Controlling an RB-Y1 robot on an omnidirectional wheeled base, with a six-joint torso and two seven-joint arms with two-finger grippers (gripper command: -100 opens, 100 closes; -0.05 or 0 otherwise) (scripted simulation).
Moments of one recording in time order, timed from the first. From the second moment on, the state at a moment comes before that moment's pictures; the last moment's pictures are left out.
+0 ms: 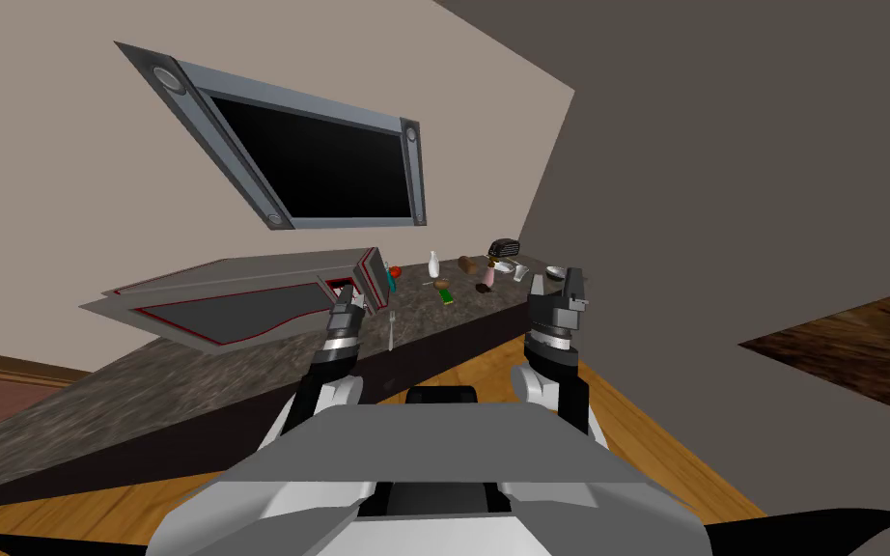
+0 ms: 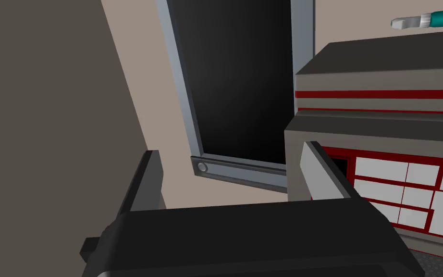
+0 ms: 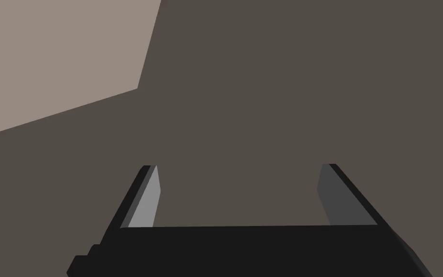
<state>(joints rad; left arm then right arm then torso) 0.54 0.05 0.01 -2.24 0.05 -0.37 -0.17 0.50 0.04 0.02 -2.36 -0.05 -0.58 0.10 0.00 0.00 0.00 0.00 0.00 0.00</state>
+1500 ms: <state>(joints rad) 0.88 0.44 0.14 -2.30 0.14 -0.14 -0.24 0.50 0.04 0.03 -2.36 -0.05 -0.58 0.10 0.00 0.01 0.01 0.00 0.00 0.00</state>
